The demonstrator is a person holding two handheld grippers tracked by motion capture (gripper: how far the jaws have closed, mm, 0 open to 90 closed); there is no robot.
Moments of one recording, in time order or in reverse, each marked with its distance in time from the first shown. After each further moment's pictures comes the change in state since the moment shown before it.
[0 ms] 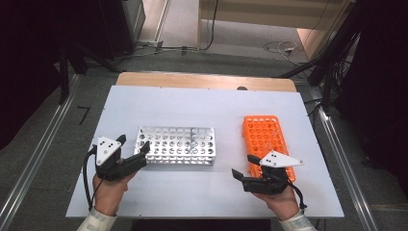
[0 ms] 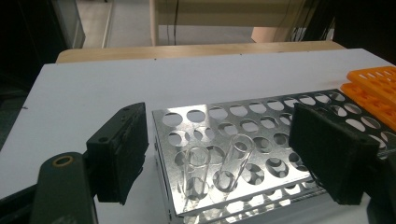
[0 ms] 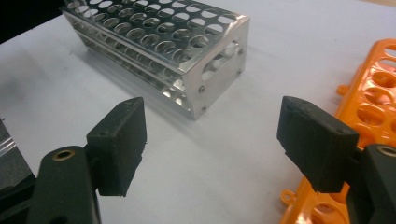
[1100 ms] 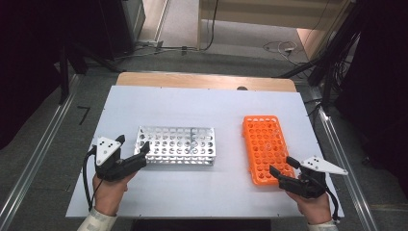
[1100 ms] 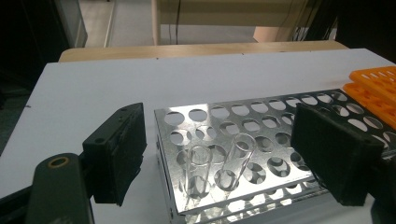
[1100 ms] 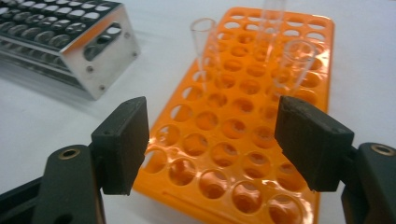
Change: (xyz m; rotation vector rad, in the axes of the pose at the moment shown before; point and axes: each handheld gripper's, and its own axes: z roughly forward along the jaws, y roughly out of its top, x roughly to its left) left arm 0.000 0.000 -0.001 0.001 0.006 -0.002; right arm -0.061 -0.038 -0.054 -0.030 -0.223 0.138
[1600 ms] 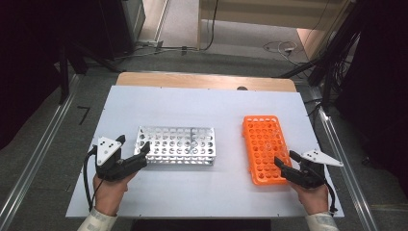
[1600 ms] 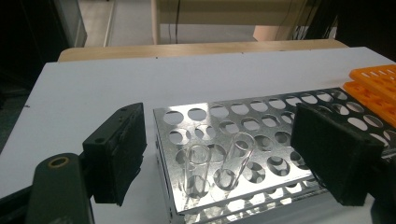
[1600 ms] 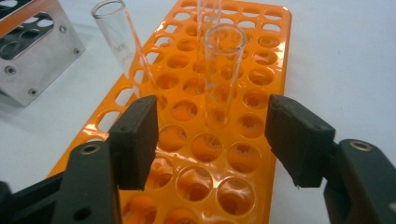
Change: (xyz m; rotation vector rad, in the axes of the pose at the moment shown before) left arm -0.001 -0.001 0.001 0.005 -0.001 0.005; right arm -0.027 -0.002 0.026 0.010 -0.104 0.006
